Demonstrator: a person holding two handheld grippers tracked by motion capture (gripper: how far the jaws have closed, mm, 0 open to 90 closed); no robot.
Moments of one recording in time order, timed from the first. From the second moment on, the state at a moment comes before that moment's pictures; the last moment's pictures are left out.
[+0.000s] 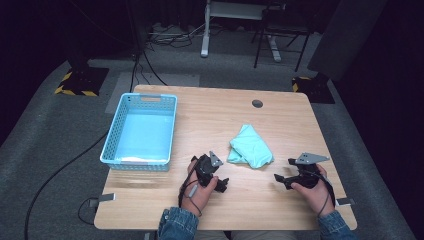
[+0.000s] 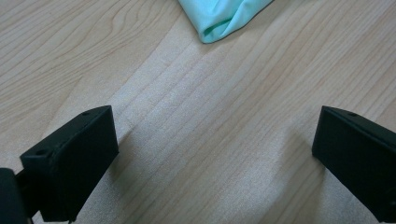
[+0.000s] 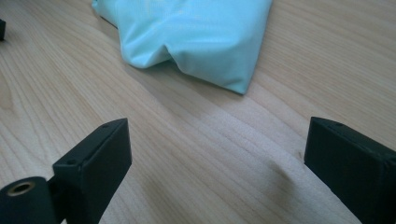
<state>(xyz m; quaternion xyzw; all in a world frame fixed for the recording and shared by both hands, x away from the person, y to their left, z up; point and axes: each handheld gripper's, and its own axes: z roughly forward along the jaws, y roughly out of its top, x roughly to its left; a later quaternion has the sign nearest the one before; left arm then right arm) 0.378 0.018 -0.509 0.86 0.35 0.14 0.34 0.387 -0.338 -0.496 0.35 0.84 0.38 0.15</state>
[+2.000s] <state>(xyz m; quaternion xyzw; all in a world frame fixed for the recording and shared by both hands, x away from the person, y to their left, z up) 0.378 0.028 -0.509 0.86 0.36 0.14 0.34 0.444 -0.256 -0.450 0.26 0.87 0.39 0.15</state>
